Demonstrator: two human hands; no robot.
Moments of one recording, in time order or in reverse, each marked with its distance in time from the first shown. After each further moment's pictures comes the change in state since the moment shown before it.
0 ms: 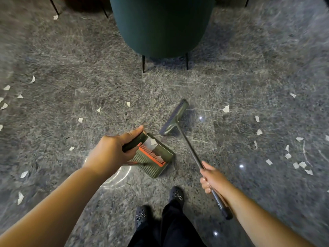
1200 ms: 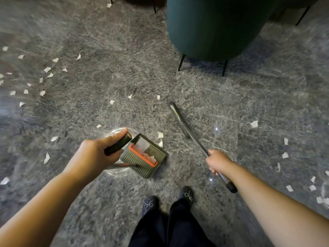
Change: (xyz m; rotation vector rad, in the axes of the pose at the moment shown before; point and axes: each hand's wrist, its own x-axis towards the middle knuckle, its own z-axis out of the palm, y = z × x) left_hand -0.119 -0.093 -0.065 -0.010 0.233 -0.174; right_hand 0.005 -0.050 0.100 -0.981 0.098 -0.174
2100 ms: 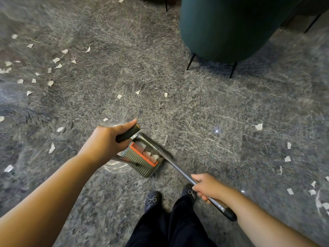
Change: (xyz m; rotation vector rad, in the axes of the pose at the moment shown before) left_hand -0.003 -0.040 -0.018 -0.050 -0.072 -0.067; right_hand -0.077 -0.008 0.088 0.017 -0.344 -0.044
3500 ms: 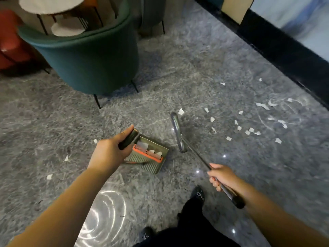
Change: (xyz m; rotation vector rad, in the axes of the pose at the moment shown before) left_hand 0.042 0.251 0.121 0.111 -0.205 0.479; right_hand -0.131 0.204 -0.081 1.149 0.551 0.060
